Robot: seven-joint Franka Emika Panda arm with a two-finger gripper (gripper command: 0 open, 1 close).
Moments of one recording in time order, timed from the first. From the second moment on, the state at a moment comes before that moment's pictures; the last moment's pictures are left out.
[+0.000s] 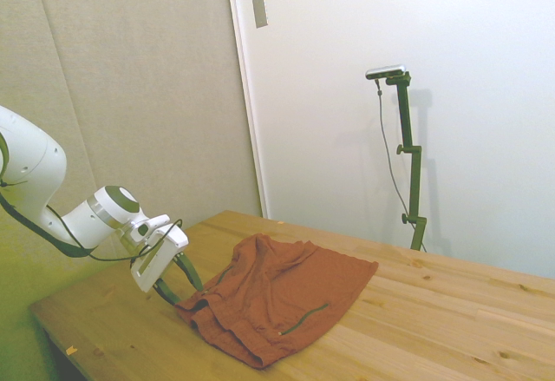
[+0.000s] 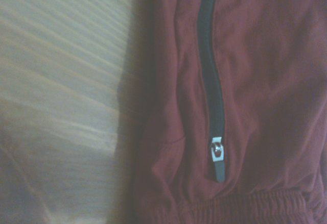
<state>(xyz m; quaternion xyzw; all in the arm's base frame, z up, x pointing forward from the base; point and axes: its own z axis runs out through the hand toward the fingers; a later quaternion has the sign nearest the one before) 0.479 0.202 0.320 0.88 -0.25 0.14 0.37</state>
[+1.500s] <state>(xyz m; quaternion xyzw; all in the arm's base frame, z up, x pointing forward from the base) 0.449 0.209 0.315 0.90 -0.26 0.13 0.33</state>
